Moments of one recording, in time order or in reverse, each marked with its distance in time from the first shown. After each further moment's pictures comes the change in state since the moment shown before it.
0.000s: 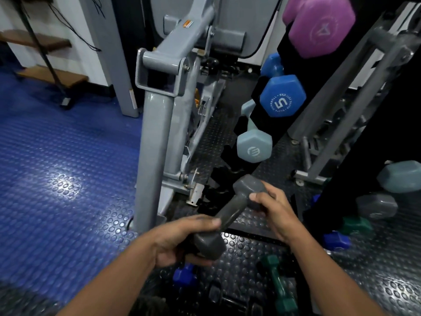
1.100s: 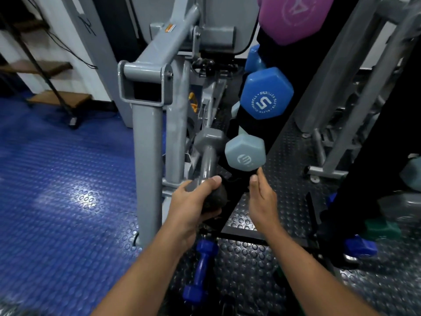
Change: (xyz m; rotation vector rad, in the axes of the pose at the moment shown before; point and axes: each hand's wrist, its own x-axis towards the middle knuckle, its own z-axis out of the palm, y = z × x) left_hand 0.064 0.061 0.036 -0.174 0.525 0.505; right_hand 0.062 0.036 0.020 -0.250 0.303 -0.239
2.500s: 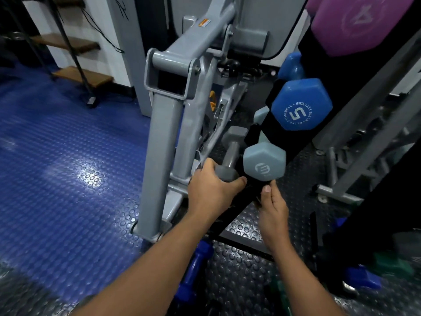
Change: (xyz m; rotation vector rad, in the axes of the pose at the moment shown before) left_hand 0.048 -0.005 0.026 0.801 0.301 0.352; right_hand 0.015 0.029 0.001 0.166 -0.017 0.065
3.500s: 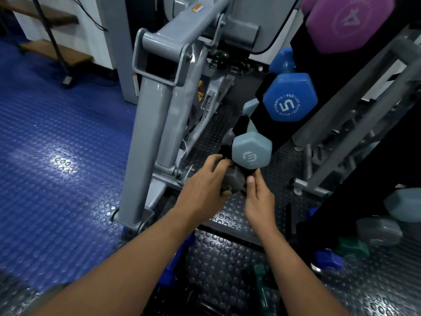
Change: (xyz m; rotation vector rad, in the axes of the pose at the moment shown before) left_hand -0.018 -0.020 0.006 0.292 -0.162 0.591; right_hand -0.017 -0.038 -0.013 -0.409 -0.030 -0.035
